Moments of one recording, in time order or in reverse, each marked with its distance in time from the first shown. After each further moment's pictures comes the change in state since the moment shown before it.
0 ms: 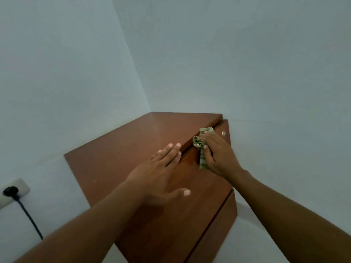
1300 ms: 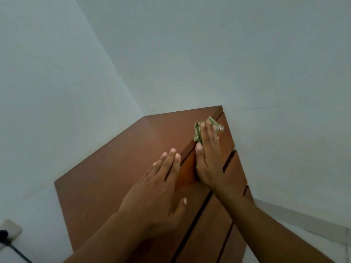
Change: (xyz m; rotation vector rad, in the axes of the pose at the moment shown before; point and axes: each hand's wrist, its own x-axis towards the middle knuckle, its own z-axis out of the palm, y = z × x) left_hand 0.007 0.001 -0.006 -0.102 0.043 -0.029; right_hand 0.009 -0.016 0.087 0.286 0.314 0.341
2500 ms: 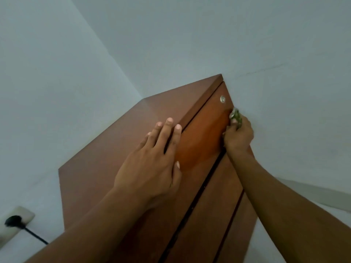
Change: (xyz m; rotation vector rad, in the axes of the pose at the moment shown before) left_hand 0.015 0.001 0.019 0.281 0.084 -0.039; right_hand -0.001 0.074 -0.019 0.177 0.470 0.740
